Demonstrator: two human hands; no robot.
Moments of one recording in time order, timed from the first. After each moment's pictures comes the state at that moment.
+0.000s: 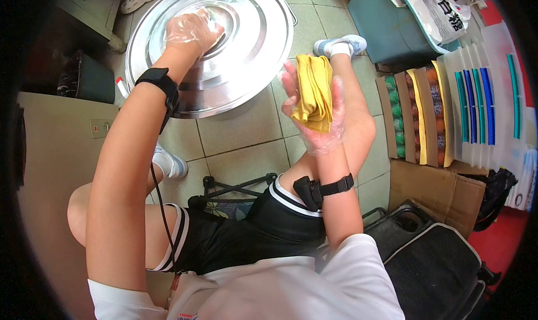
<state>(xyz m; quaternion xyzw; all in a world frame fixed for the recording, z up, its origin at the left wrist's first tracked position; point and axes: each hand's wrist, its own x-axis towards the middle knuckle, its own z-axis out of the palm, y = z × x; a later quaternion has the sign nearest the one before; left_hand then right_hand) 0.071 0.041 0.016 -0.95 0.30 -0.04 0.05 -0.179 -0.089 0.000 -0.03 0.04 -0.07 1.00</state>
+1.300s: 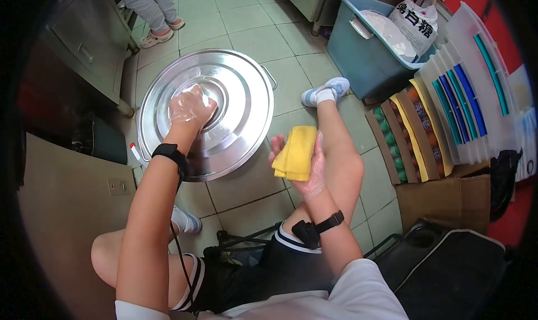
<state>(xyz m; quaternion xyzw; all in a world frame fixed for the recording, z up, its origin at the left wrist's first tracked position) 0.067 0.042 0.025 -0.96 0.28 0.00 -0.01 -0.180 -0.091 -0.029 -0.03 0.04 -0.11 0.99</state>
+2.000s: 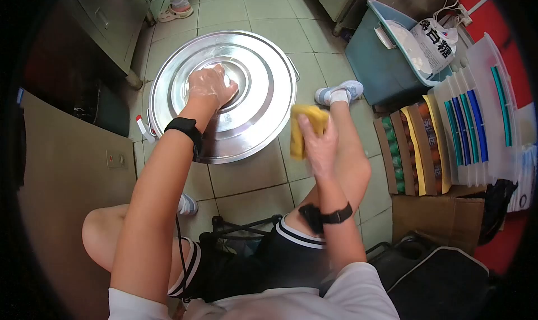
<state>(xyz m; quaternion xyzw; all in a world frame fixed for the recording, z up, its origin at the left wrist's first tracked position) 0.072 0.042 0.026 -0.96 0.29 0.04 0.00 -0.147 -0.087 0.007 -0.61 0.35 -0.29 0.65</state>
